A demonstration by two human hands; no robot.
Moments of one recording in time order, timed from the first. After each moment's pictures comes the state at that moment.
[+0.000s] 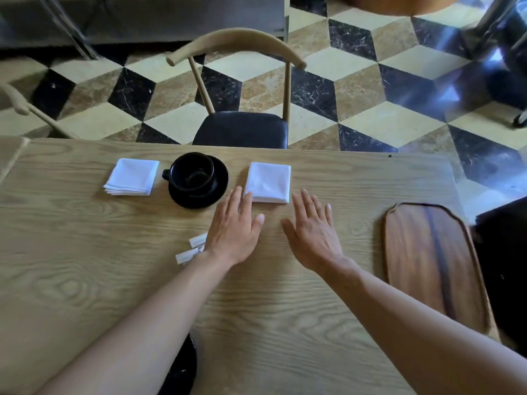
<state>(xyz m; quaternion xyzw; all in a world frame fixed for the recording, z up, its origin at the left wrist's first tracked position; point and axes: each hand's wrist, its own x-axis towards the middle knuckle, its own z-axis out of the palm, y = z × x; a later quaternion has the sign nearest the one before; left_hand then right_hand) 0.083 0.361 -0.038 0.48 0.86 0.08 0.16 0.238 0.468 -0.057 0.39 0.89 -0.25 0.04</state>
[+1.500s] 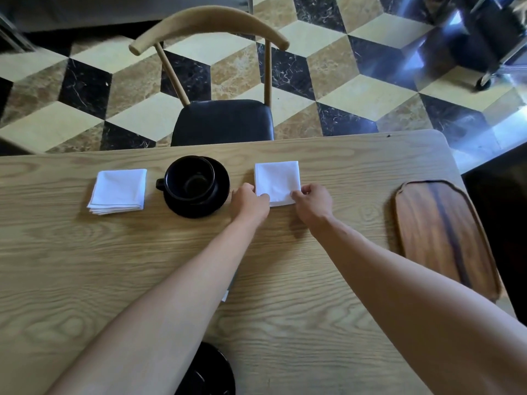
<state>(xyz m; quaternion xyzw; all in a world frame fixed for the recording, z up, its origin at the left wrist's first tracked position) 0.040 0.428 -0.069 0.21 0.88 0.24 0.34 0.164 0.497 -0.075 0.65 0.60 -0.46 -0.10</state>
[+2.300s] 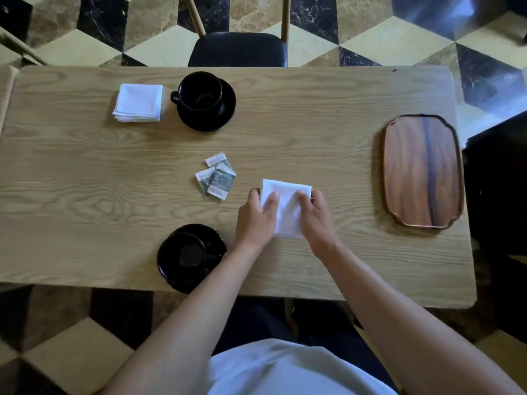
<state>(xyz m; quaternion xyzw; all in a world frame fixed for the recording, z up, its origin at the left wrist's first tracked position) 0.189 0.242 -0.024 0.20 0.85 0.35 0.33 0.295 0.317 -0.034 0.59 0.47 -0.64 -0.14</state>
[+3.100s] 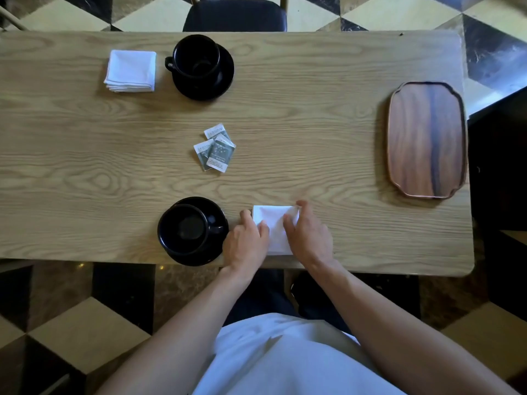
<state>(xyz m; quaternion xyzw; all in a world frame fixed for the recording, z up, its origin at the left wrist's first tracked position) 0.230 0.148 -0.058 0.31 0.91 0.04 0.27 0.337 0.233 -0.066 0.58 0.72 -0.37 0.05</state>
